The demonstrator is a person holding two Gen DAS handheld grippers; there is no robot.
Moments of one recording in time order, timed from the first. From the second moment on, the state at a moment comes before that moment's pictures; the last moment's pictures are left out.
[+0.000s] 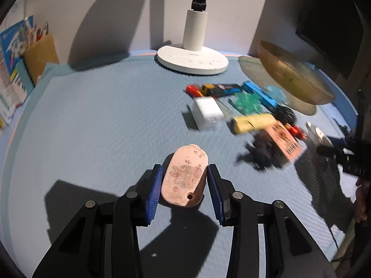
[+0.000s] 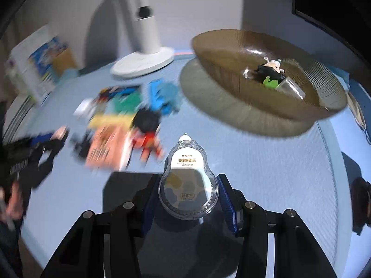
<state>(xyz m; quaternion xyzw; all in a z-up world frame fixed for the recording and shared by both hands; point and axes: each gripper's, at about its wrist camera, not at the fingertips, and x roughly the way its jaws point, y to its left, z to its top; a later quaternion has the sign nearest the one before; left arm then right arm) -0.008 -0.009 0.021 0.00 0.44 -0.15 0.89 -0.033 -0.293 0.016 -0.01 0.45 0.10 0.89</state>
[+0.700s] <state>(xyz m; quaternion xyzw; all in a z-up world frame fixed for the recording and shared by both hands) -0.042 -0.055 0.049 0.02 0.41 -0.18 0.90 -0.095 -0.305 0.019 0.01 0.43 0.06 0.90</state>
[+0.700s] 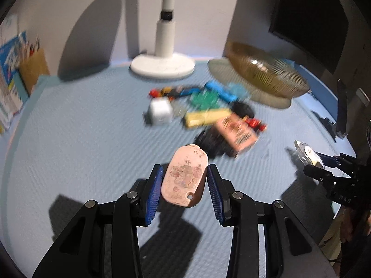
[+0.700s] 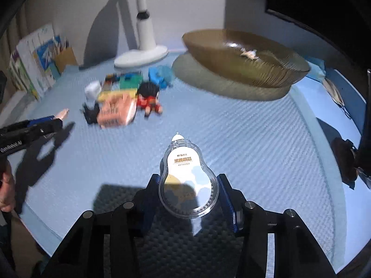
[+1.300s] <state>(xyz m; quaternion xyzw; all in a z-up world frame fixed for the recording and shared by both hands) 0.099 -0.259 0.107 0.10 0.38 -0.29 0.87 0.055 -0.424 0.106 0.01 0.43 -0.12 0.89</state>
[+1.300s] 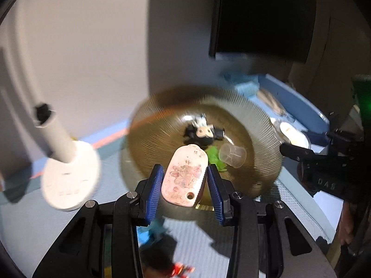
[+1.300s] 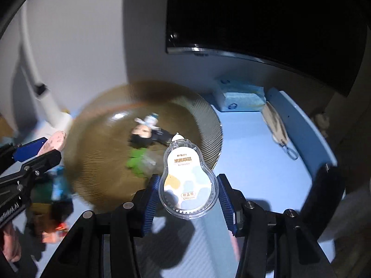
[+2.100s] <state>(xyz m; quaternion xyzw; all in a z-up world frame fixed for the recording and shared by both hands) 0.061 -0.173 0.135 0.02 0.35 -0.25 0.90 0.007 -0.450 0.127 0.07 0.39 -0.12 0.91</state>
